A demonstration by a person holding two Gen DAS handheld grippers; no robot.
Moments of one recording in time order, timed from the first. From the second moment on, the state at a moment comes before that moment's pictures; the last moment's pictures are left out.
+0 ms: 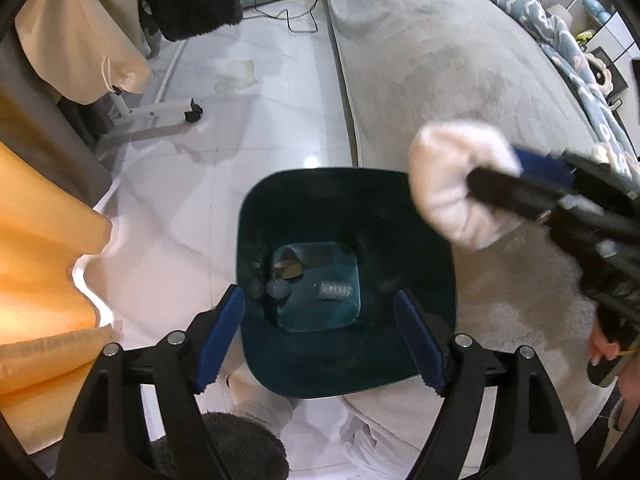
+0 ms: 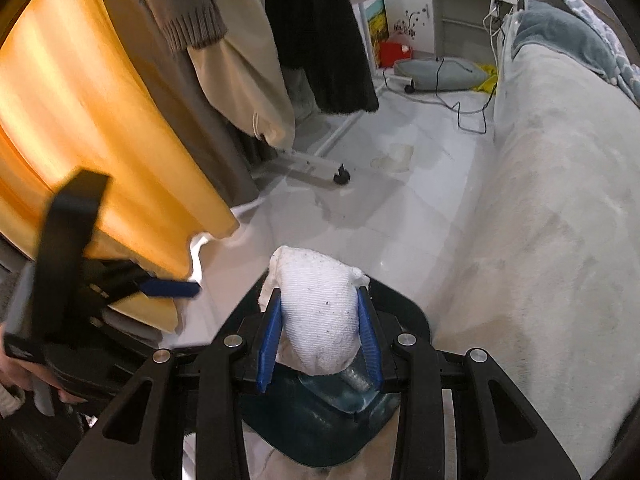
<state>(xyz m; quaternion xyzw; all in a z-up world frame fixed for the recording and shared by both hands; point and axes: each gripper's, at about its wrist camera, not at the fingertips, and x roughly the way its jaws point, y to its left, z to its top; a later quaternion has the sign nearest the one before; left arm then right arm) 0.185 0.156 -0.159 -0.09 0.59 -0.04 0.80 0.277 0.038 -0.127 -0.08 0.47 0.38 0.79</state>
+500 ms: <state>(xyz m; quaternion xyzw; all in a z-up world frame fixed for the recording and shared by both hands) 0.176 0.173 -0.109 -0.09 0.49 -0.05 0.86 0.269 0.064 -0.170 -0.13 0.52 0.37 0.76</state>
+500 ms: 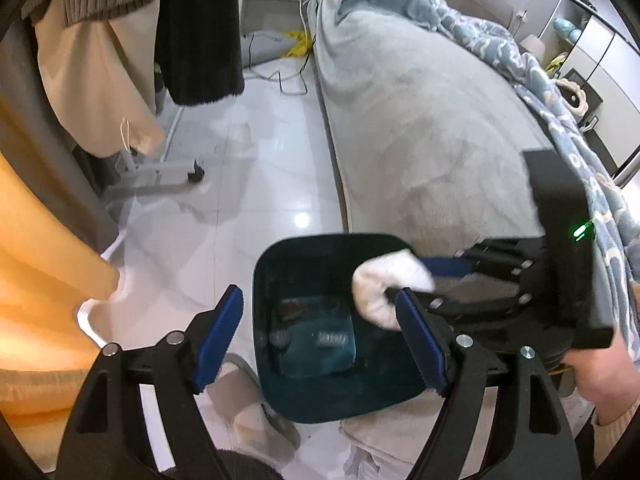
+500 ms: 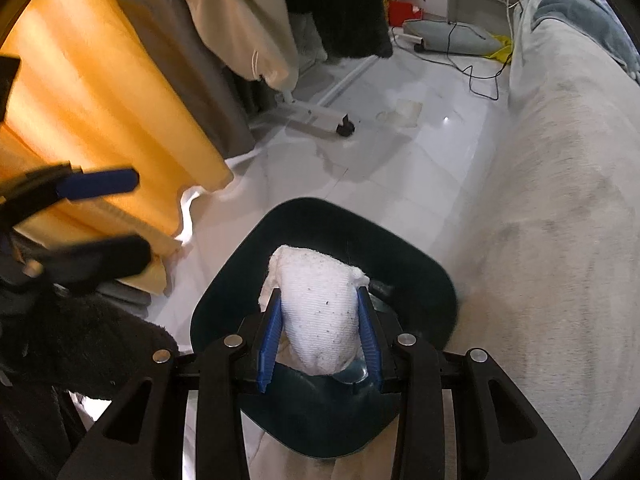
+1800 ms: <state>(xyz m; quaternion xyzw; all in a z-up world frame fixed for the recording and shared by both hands) 0.138 0.152 -0.010 -0.06 0.26 -0.07 0.96 0.243 0.077 -0.179 -0.17 0.54 0.40 0.72</state>
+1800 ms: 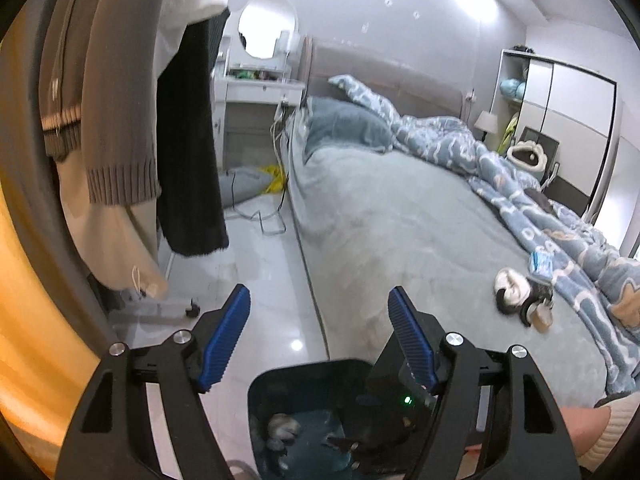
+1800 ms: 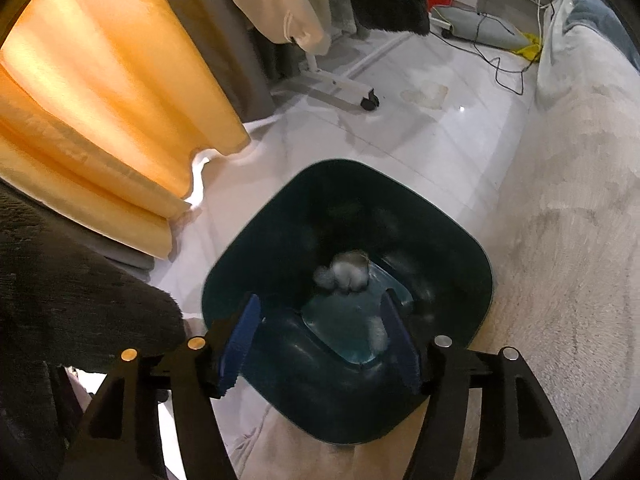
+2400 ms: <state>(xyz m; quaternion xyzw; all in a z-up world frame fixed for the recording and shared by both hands) 0.142 0.090 0.010 -0.04 0.21 -0.07 0.97 0.249 0.006 -0.108 -0.12 0.45 0.38 0.80</state>
